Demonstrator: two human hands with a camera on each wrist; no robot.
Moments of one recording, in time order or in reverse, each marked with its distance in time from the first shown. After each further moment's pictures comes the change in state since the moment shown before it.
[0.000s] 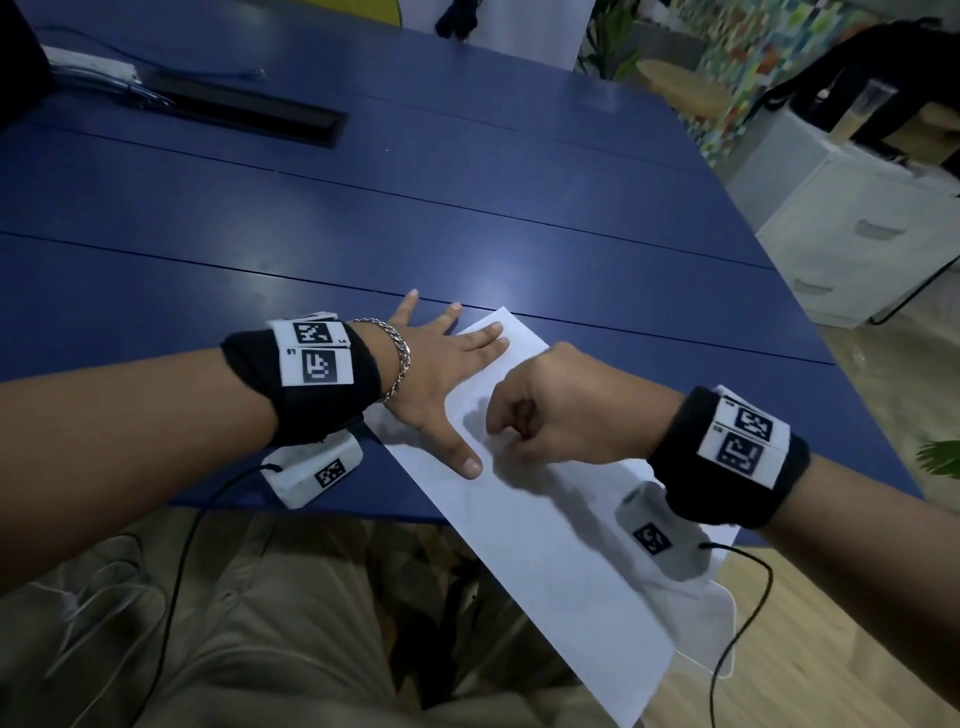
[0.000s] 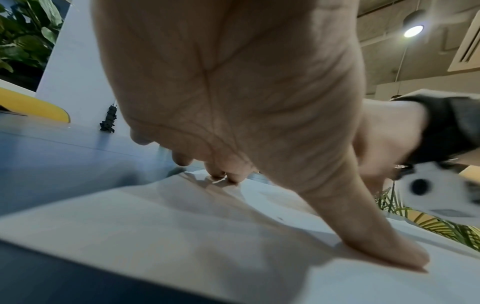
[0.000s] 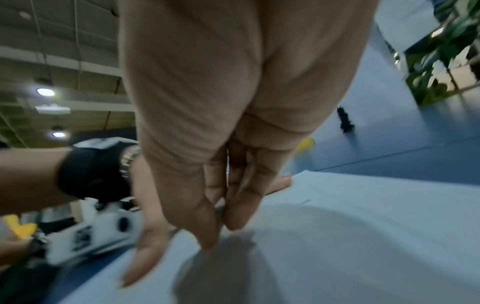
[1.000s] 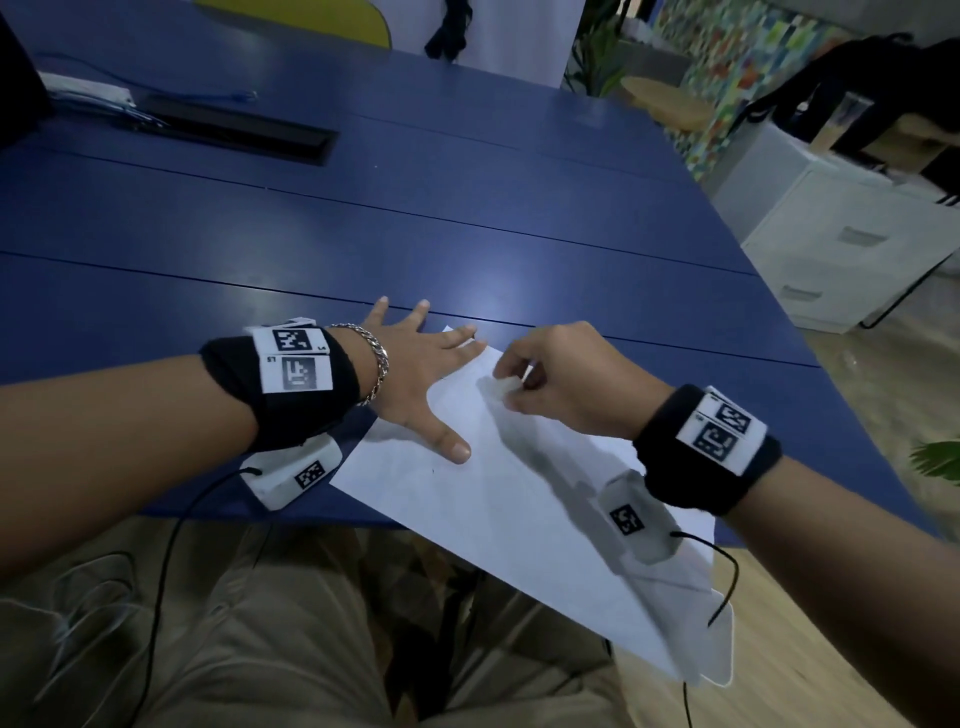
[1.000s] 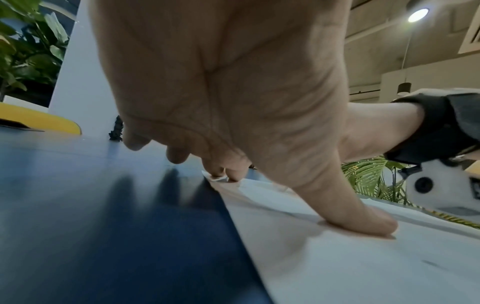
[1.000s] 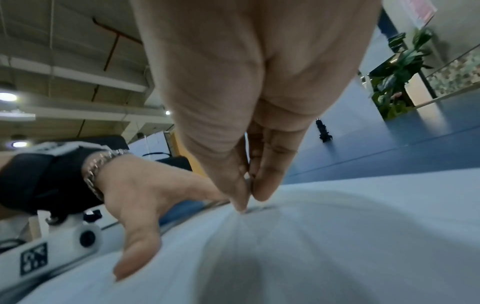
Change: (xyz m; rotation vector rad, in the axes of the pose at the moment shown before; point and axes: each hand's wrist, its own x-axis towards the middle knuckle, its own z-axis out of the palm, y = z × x) left_hand 0.000 -0.005 -0.002 0.024 0.011 -0.083; right_hand 0.006 0.030 -0.001 0.048 0.272 0.134
